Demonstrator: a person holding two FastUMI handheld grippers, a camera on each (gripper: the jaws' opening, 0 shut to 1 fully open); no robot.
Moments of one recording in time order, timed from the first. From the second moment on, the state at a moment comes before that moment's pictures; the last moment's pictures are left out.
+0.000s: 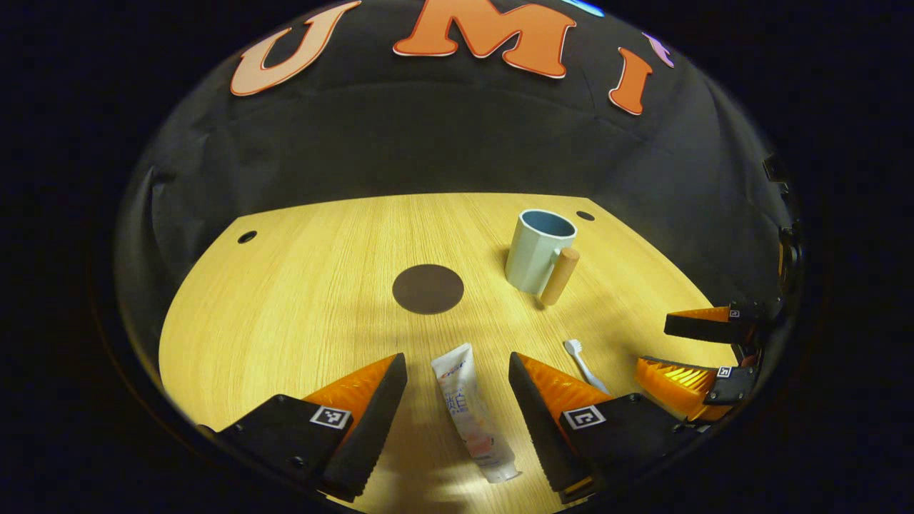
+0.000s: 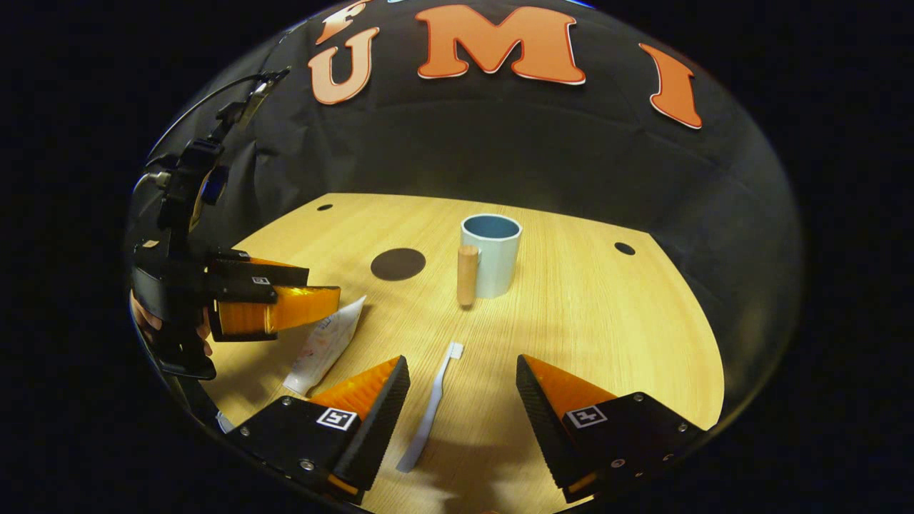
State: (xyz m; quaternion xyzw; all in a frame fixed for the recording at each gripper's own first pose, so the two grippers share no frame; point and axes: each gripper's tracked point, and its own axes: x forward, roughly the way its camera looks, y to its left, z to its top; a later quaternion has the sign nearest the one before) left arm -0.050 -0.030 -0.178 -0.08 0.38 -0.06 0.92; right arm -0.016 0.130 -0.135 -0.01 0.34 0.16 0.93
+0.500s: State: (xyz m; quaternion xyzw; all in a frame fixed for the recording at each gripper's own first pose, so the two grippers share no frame) left arm -0.069 -0.046 -0.223 -0.09 0.44 -0.06 0.89; right arm -0.020 0.153 -0.148 -0.01 0.41 0.16 0.90
